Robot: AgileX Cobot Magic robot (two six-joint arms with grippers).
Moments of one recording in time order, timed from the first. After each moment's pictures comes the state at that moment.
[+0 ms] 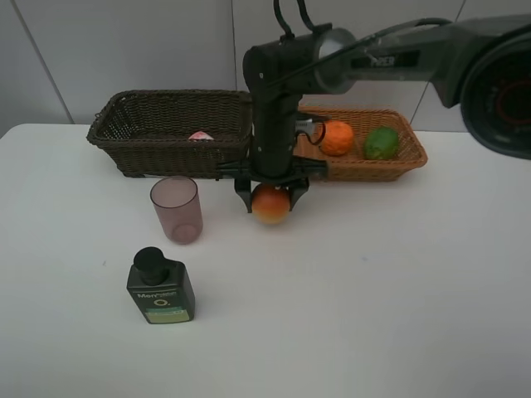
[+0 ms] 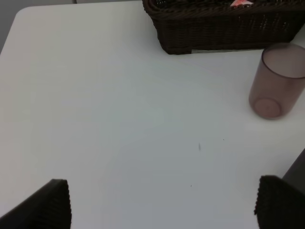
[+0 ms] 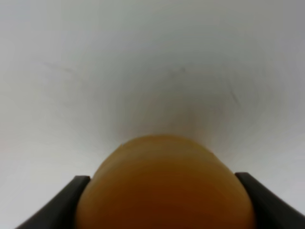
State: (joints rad) left arm -0.10 -0.01 -0.50 0.11 1.06 -0.09; right arm 0.67 2.32 -1.89 -0.08 1.20 0.64
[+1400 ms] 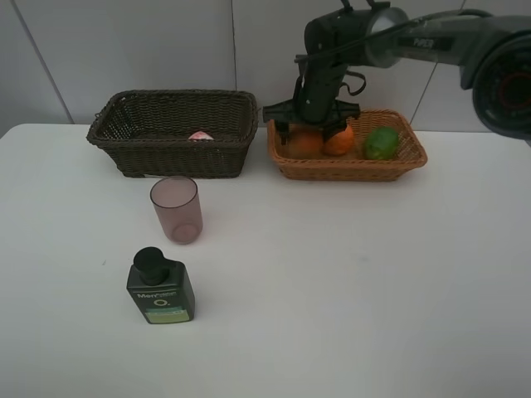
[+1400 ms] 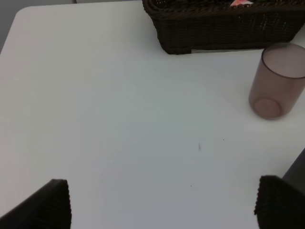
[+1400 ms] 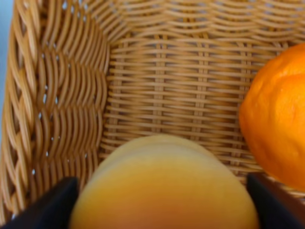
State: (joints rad) left arm -0.10 -0.01 -0.50 0.11 1.06 -0.09; right arm 0.46 2.37 -2.03 -0.25 0.94 0.48
